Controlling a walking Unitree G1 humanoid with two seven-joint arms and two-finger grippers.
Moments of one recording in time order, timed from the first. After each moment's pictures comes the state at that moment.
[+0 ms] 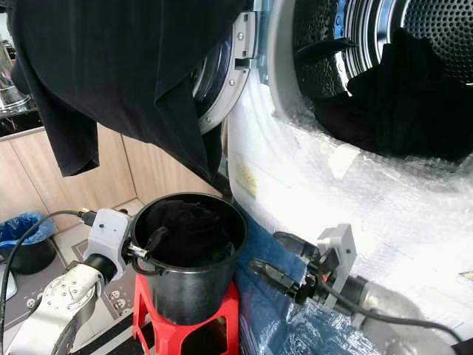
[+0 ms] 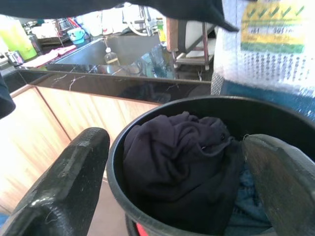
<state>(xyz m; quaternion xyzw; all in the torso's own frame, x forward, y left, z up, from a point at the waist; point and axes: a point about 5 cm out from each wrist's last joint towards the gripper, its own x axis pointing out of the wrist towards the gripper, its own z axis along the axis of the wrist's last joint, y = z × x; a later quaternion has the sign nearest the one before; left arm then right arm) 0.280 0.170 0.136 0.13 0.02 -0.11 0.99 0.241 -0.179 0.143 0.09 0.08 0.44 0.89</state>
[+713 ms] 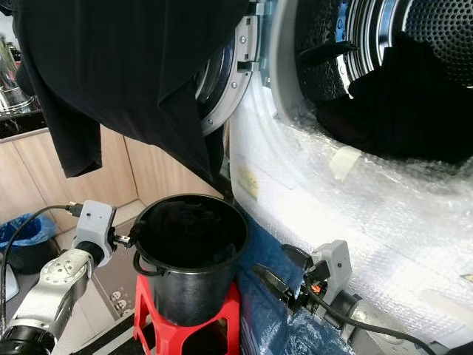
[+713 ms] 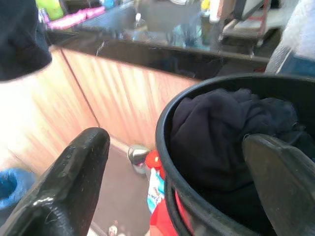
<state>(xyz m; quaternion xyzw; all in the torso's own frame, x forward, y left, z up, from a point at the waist) 0.329 0.214 0.111 0.10 0.08 -0.05 0.99 0.237 -0.180 0.125 0.09 0.10 0.37 0.92</state>
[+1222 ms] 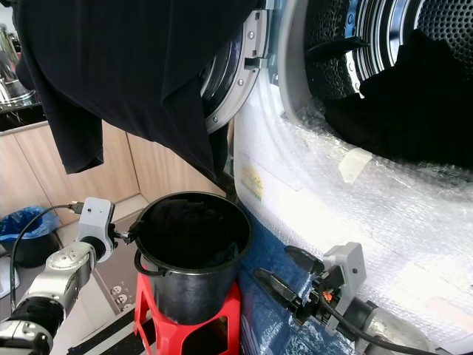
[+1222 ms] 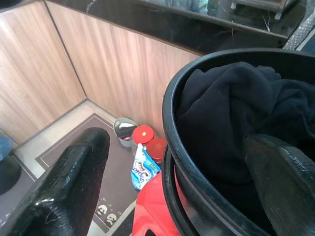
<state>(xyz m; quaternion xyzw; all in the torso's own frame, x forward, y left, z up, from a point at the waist) 0.356 0.228 0.102 0.07 0.13 -0.05 0.99 0.206 -0.182 0.154 0.09 0.10 0.39 0.91</state>
